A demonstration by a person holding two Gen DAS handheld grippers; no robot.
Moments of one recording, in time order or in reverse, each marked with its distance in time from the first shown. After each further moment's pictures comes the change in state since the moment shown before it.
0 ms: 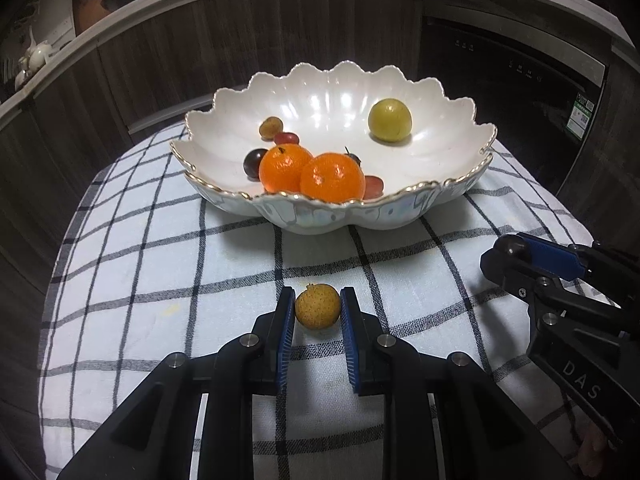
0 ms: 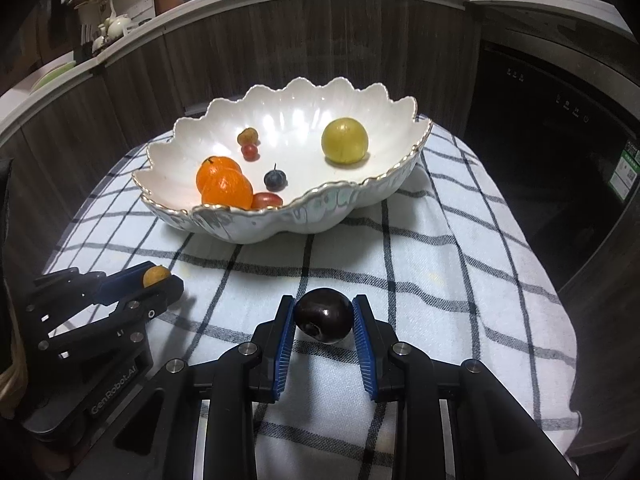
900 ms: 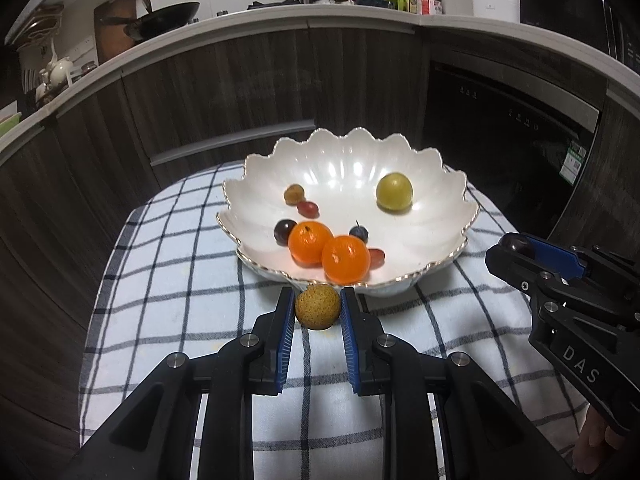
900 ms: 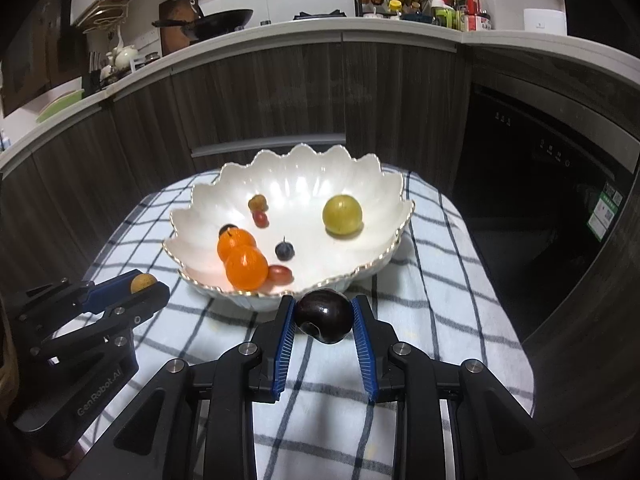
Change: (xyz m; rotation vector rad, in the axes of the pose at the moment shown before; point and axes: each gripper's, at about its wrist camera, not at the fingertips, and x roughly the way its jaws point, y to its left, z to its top) left arm -0.060 0.011 0.032 -0.030 -0.115 0.030; right arm -0.052 0.002 0.035 0.001 -0.130 -0.002
